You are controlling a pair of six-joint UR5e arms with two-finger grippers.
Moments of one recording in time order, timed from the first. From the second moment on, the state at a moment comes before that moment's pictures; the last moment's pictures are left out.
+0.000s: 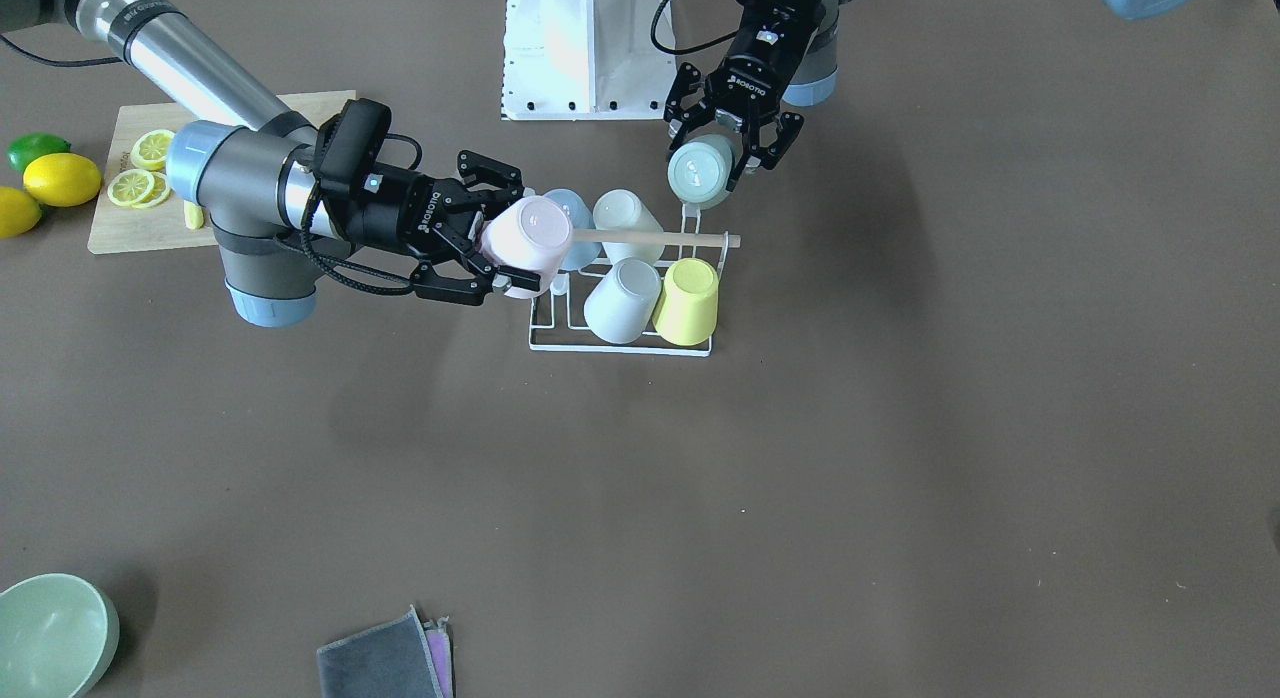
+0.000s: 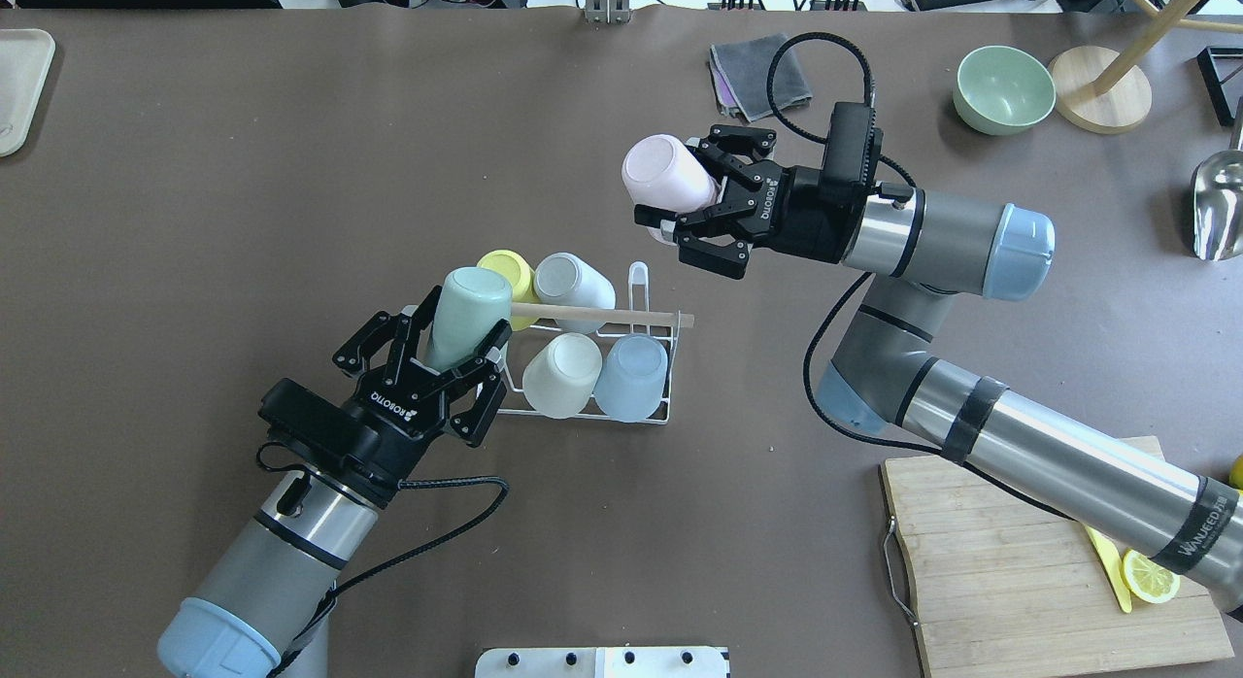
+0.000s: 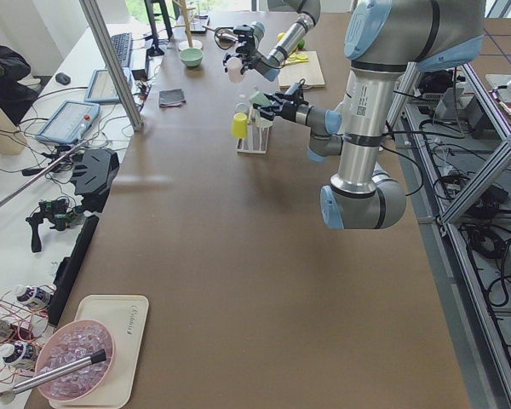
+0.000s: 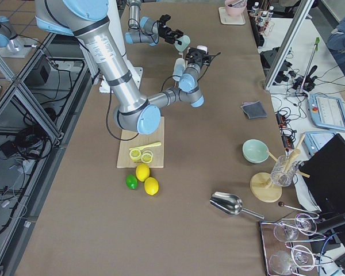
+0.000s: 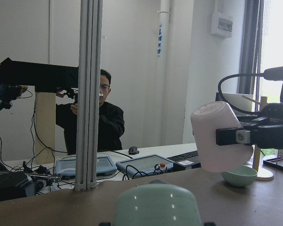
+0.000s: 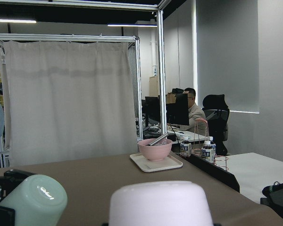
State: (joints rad) left arm -0.12 -1.94 -1.67 -3.22 -0.61 -0.30; right arm 0.65 -0.94 1.17 0.47 1.79 0.47
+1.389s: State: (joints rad) left arm -0.12 -1.97 -1.62 -3.22 -0.61 -0.30; right arm 0.58 -0.88 1.02 0.49 1.82 0.44
